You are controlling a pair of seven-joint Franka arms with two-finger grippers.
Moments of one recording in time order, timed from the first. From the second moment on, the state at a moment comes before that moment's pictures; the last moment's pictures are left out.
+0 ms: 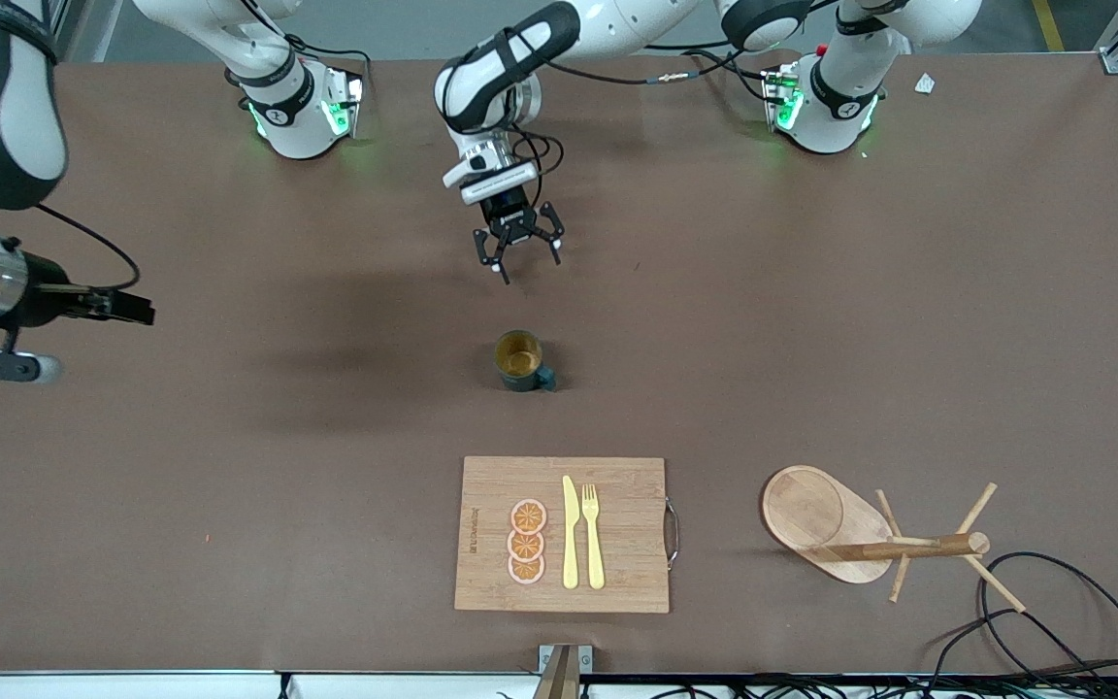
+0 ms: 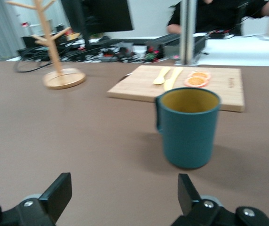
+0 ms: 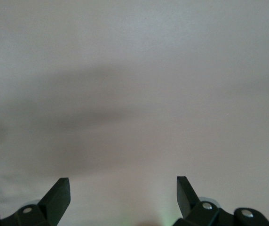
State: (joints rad) left arm -1.07 0.92 -0.43 -1.47 1.37 1.50 -2.34; right arm 0.10 0.19 -0.09 -1.57 -0.01 1.55 0.16
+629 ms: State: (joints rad) left arm -0.98 0.48 -0.45 -1.65 0.98 1.48 -2.15; right arm 0.27 0.26 -0.08 -1.59 0.08 1.63 0.64
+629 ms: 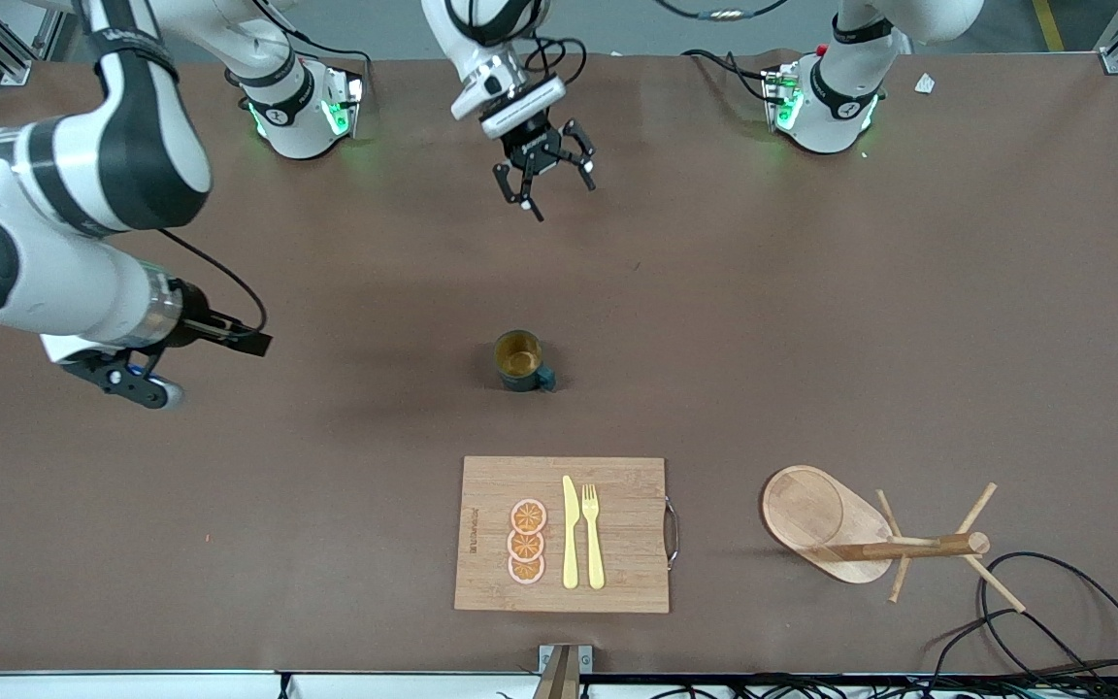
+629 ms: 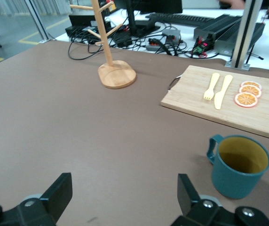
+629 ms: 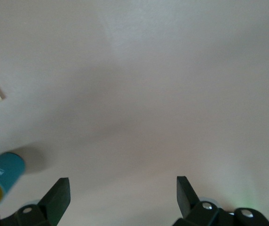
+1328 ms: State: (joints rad) left arm -0.74 0.17 -0.45 -1.61 0.70 1.49 -1.84; right arm 0.46 0.31 -0.08 -1.64 0.16 1.75 1.18
